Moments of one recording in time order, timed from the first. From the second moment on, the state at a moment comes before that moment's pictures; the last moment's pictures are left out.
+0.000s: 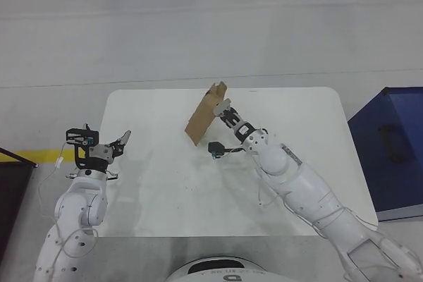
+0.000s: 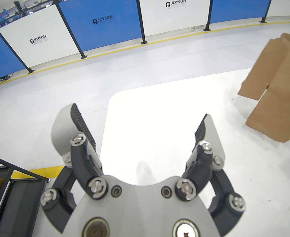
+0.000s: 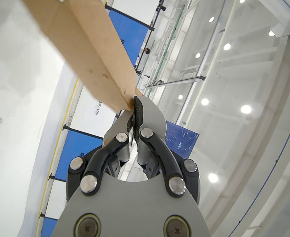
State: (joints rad) left arm 1.73 -1.15 -1.60 -1.80 1.33 0.00 0.00; right arm -1.08 -1.20 0.84 -1.46 -3.03 0.08 -0.04
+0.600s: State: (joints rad) left arm 1.73 -1.15 -1.60 -1.80 1.33 0.00 0.00; right arm -1.27 -1.05 1.29 -1.93 -3.07 0.25 -0.70
